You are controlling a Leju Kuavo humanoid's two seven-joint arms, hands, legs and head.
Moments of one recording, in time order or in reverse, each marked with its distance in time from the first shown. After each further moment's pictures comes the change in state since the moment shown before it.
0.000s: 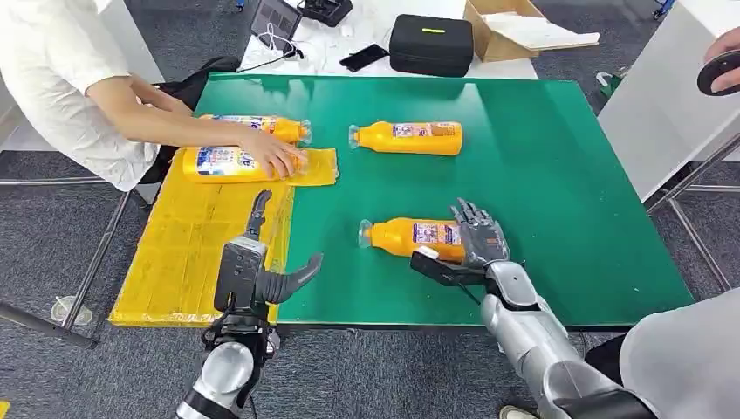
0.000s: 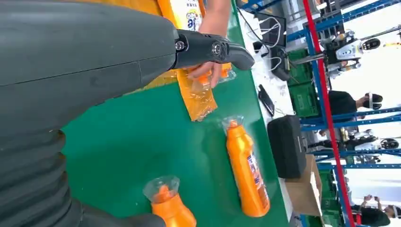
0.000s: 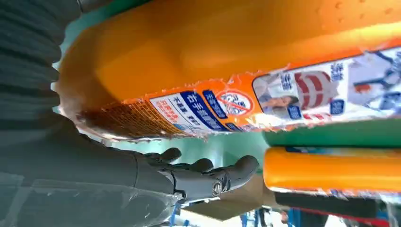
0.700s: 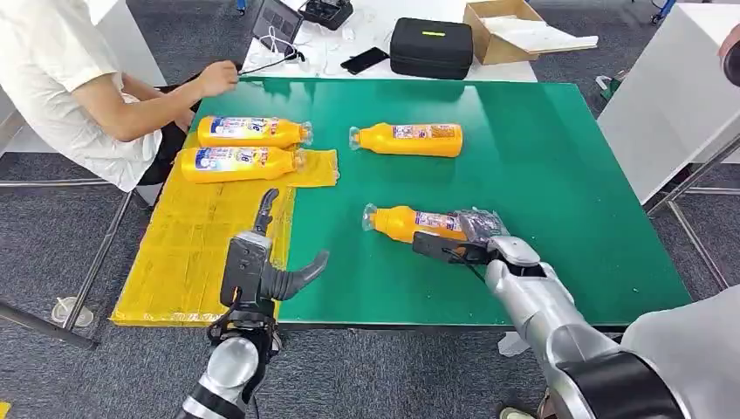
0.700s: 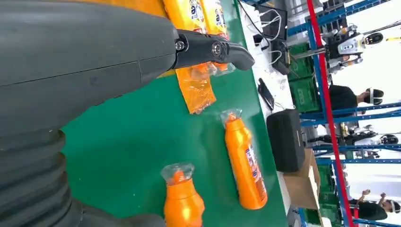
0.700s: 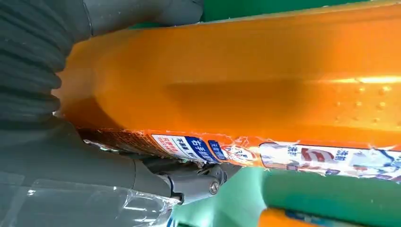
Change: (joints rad) left arm -0.024 -0.018 -0.003 0.037 0.015 -0.013 0.002; right arm -0.133 -0.006 0.033 0.099 -0.123 0.395 -0.006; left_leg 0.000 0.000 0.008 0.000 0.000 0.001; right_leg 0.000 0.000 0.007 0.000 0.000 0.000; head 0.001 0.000
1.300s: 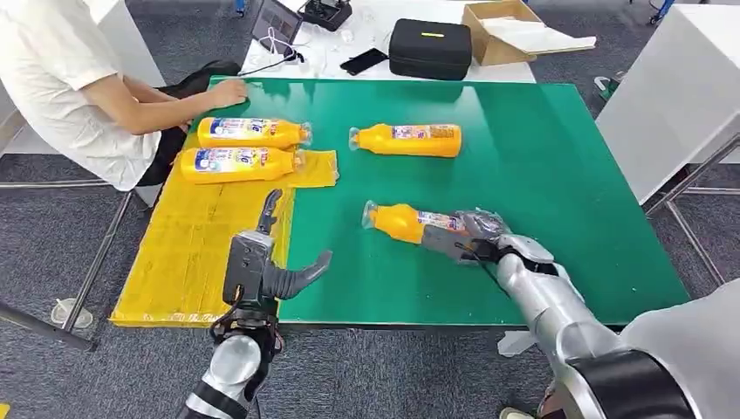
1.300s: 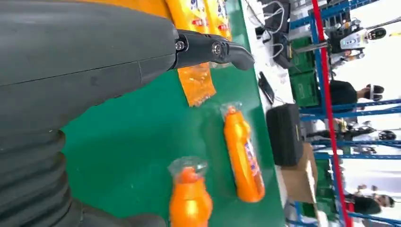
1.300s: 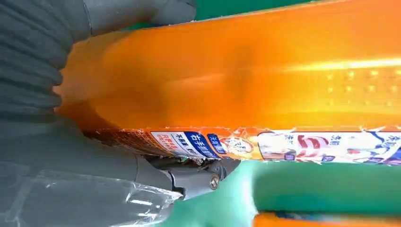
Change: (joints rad) left arm -0.004 -0.005 0.000 0.022 0.060 -0.021 -0.021; right arm 0.013 -0.020 -0.046 0.000 -0.198 0.047 -0.225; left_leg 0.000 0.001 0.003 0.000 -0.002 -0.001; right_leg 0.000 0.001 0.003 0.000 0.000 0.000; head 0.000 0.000
